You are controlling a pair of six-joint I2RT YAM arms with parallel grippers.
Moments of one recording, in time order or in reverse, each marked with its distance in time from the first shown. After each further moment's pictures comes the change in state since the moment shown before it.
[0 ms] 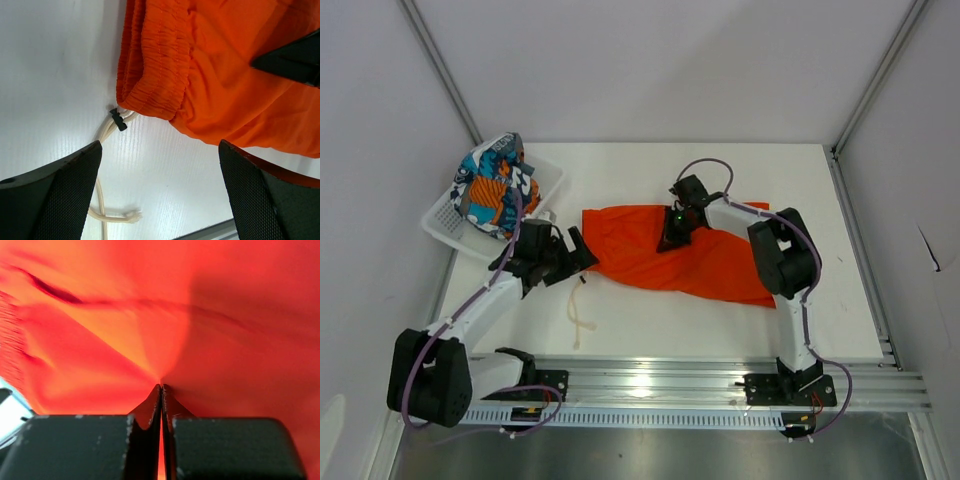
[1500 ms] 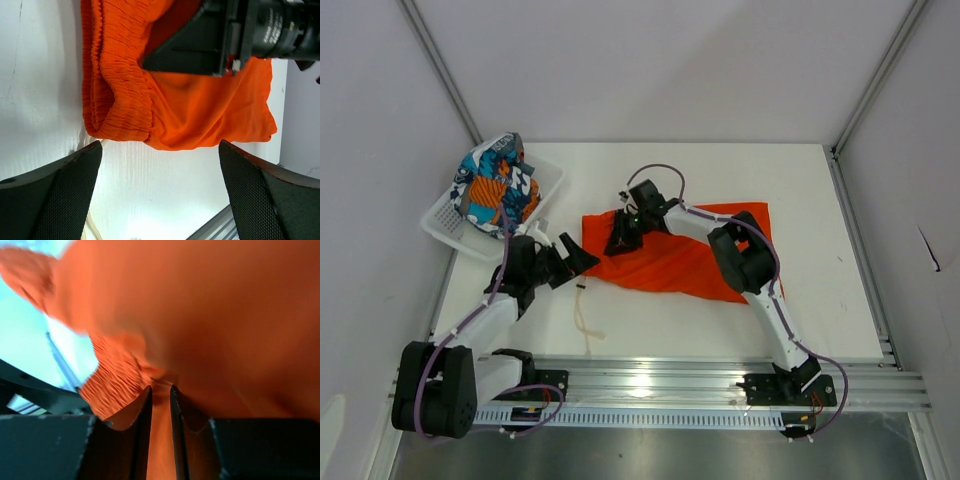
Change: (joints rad) left arm 0.129 -0.043 -0.266 0.444 0.294 -0.052; right arm 0.152 0.251 0.296 0.116 -0.222 0.129
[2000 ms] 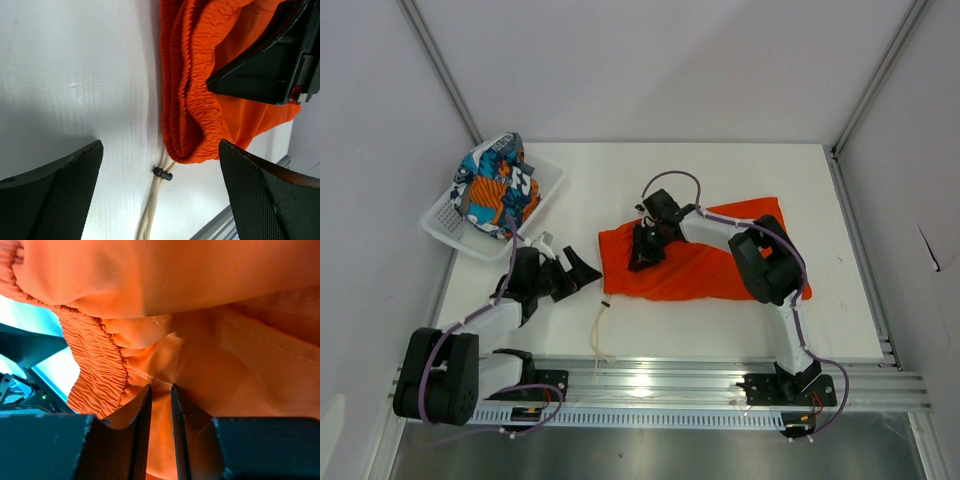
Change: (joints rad) left arm -0.003 0.050 -0.097 0.075 0.014 0.005; right arm 0.003 -0.259 -0.312 -0.130 0.159 -0.152
